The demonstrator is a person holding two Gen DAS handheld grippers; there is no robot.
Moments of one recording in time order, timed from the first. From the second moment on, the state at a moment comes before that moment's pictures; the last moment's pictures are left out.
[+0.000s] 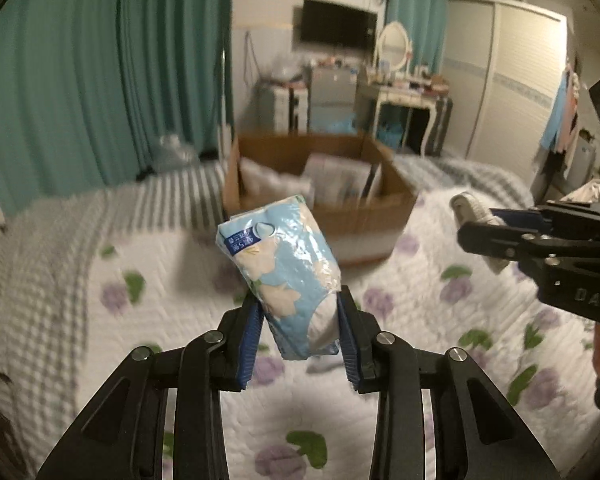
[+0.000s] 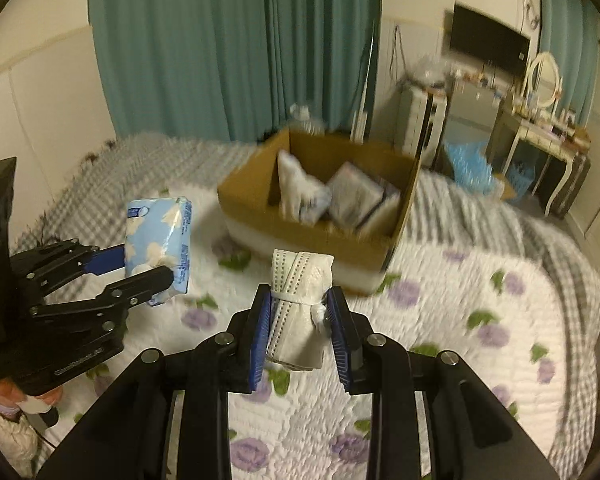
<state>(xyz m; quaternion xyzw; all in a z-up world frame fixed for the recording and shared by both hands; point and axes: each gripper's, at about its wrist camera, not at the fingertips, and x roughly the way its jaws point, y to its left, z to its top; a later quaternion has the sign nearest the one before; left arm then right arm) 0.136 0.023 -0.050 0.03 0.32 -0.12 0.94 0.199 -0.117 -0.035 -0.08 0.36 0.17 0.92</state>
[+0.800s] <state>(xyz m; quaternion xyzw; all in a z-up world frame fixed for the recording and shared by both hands) 0.323 -0.024 -0.086 0.10 0.31 -0.09 0.94 0.379 -0.129 -0.073 -0.02 0.35 0.18 0.92</state>
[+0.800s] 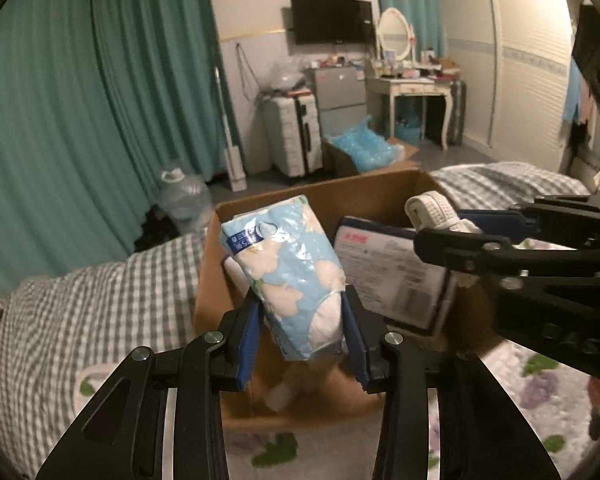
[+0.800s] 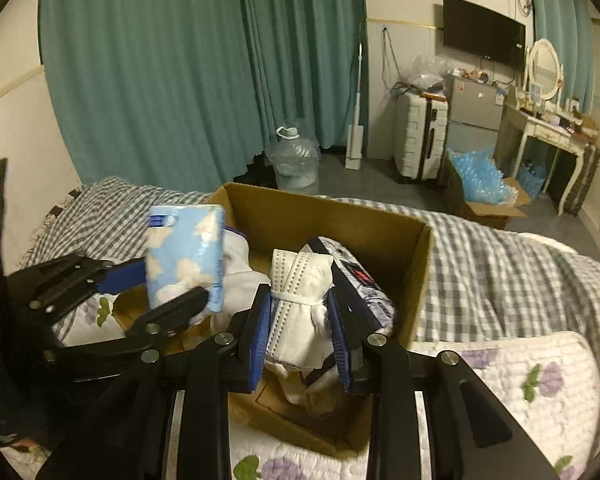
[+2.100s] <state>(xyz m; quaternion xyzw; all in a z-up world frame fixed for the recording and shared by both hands) 0.052 0.100 0.064 0.03 0.15 -0.02 0.99 0.116 -0.083 0.063 -0.04 0.22 0.15 0.96</state>
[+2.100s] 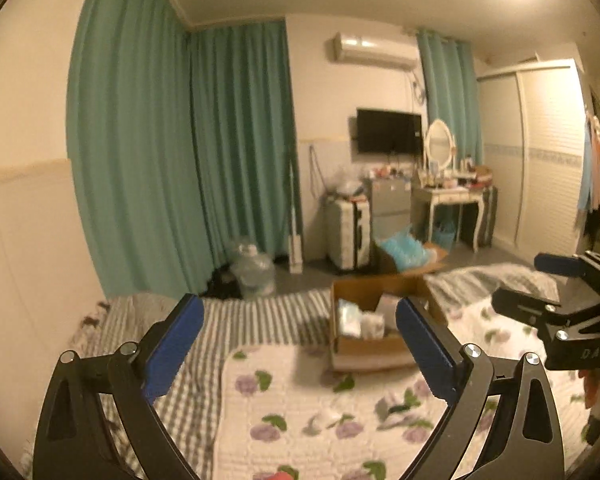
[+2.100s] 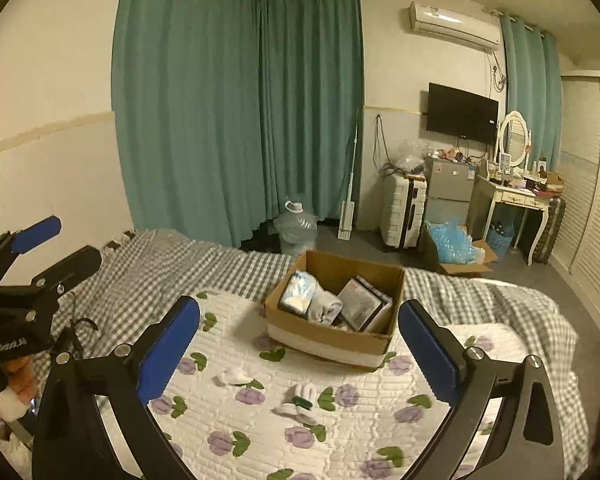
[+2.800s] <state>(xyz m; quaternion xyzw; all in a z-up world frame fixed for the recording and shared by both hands) 0.183 0.086 -0.140 0.02 0.29 -0.03 0.96 0.261 -0.074 -0.184 -0.07 0.44 0.17 0.88</state>
